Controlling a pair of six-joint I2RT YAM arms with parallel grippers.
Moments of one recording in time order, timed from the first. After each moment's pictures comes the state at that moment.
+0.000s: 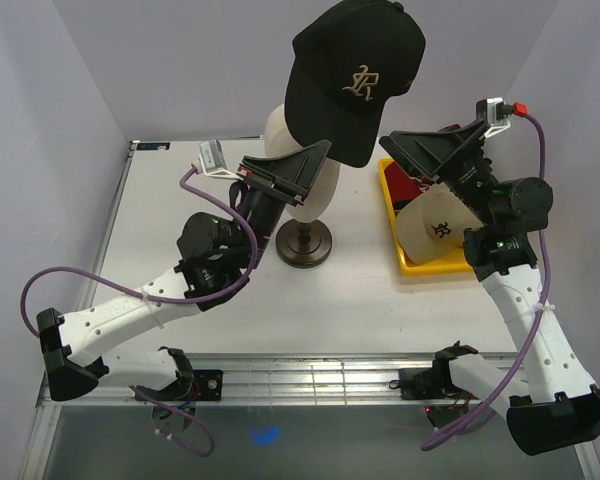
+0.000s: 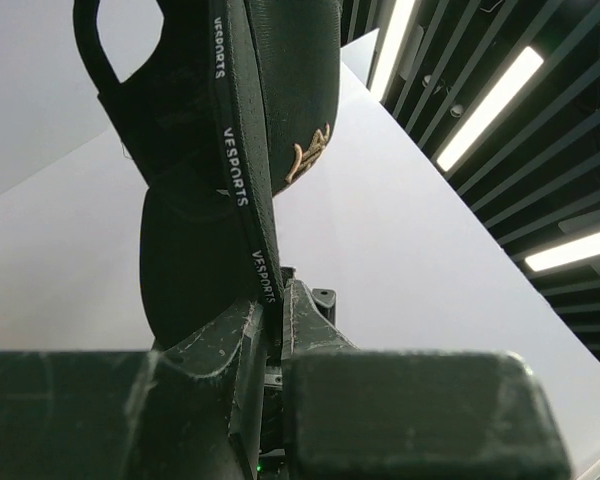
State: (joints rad) left arm -1.10 1.18 1.20 0.65 -0.47 -0.92; right arm 0.24 0.99 1.13 0.47 -0.60 1.36
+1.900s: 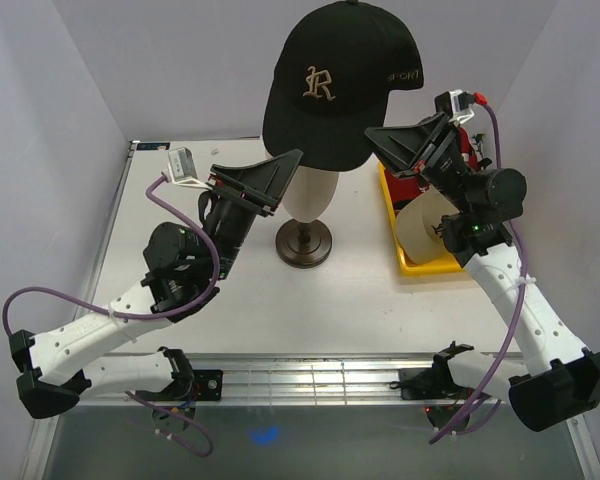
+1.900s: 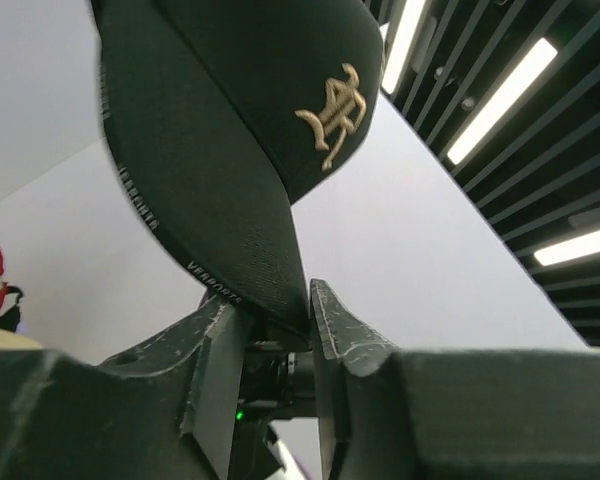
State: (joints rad) left arm -1.08 1.04 1.13 0.55 -0.45 -0.95; right arm 0.38 1.12 1.15 0.68 -0.59 1.62
